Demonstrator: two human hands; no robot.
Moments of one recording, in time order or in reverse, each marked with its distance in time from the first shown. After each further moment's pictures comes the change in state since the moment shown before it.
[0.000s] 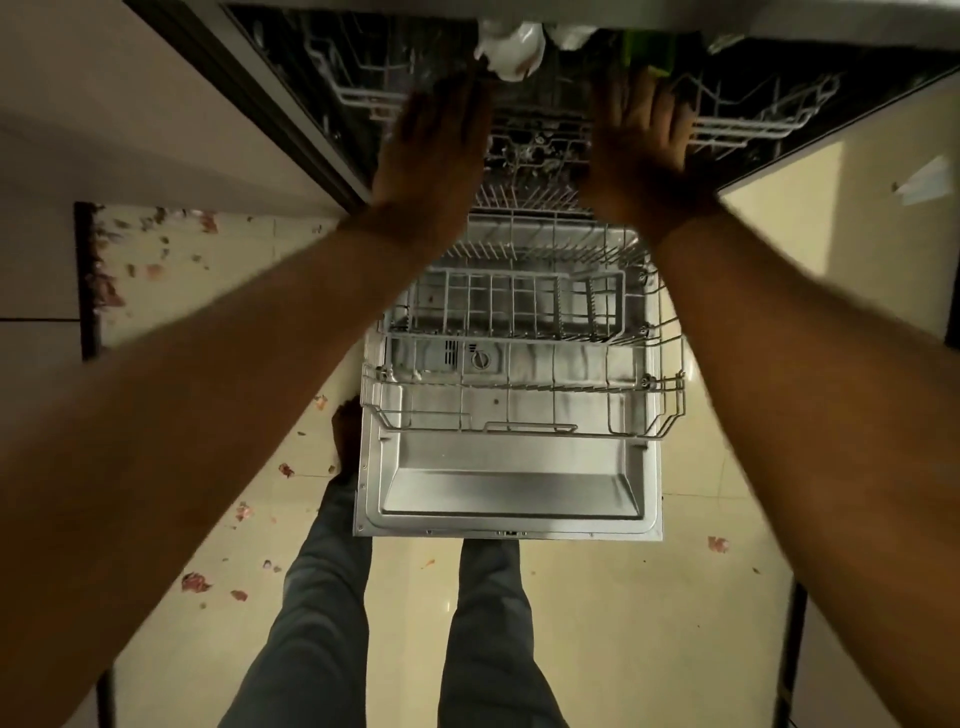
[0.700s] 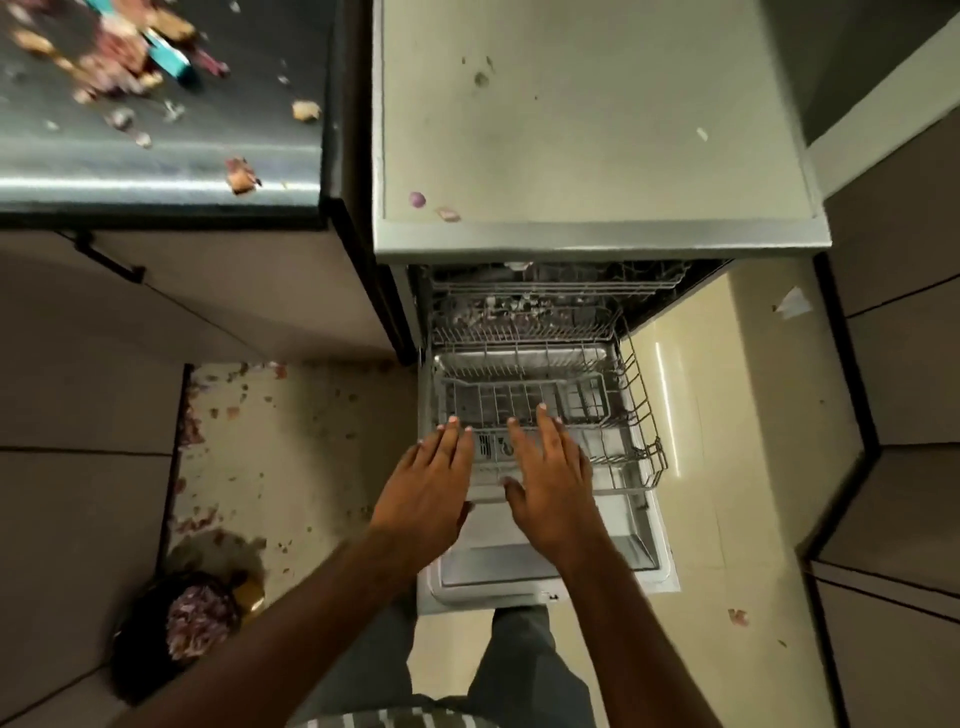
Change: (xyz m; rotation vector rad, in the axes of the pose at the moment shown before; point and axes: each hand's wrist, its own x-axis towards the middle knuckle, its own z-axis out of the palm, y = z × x) left_hand -0.296 -0.005 -0.117 -0.157 -0.396 0.031; right_hand -0.327 -0.164 -0.037 0.332 -0.092 0.017
